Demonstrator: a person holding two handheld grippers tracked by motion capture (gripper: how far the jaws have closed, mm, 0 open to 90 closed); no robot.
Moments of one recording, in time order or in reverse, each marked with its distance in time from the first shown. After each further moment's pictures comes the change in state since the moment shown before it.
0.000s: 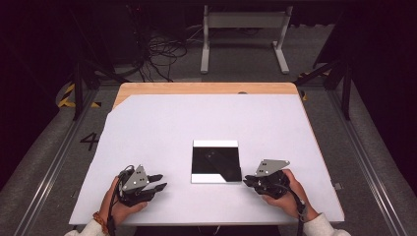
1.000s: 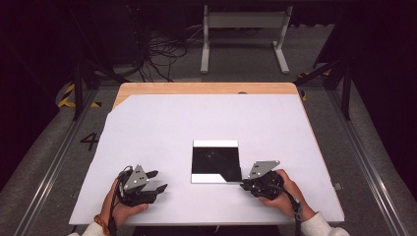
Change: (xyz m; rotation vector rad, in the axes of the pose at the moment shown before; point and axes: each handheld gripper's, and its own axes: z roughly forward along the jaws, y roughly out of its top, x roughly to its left) left arm -0.001 -0.003 0.005 0.004 0.064 -0.068; right arm 0.006 0.005 0.012 0.090 0.040 -0.038
